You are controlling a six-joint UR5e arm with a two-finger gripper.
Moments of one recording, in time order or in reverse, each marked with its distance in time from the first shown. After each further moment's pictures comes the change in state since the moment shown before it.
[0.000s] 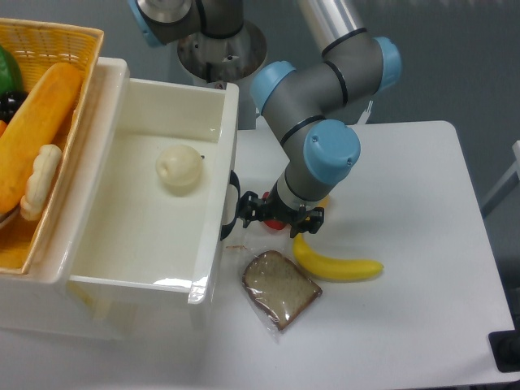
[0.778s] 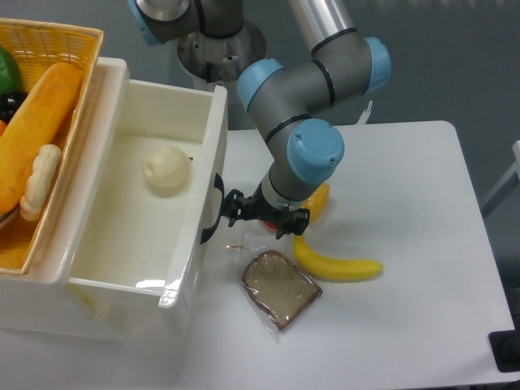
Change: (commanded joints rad) arm -0.041 0.024 -0.003 -0.018 -0.032 0.005
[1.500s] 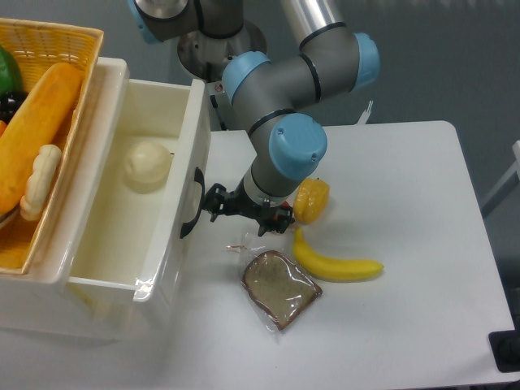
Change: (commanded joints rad) arm -0.052 0.028 0.000 -0.023 -0.041 -0.005
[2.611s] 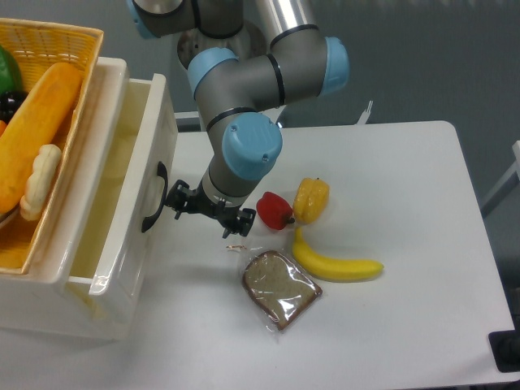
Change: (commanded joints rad) arm -0.080 0.003 0.000 0.002 0.002 -0.006
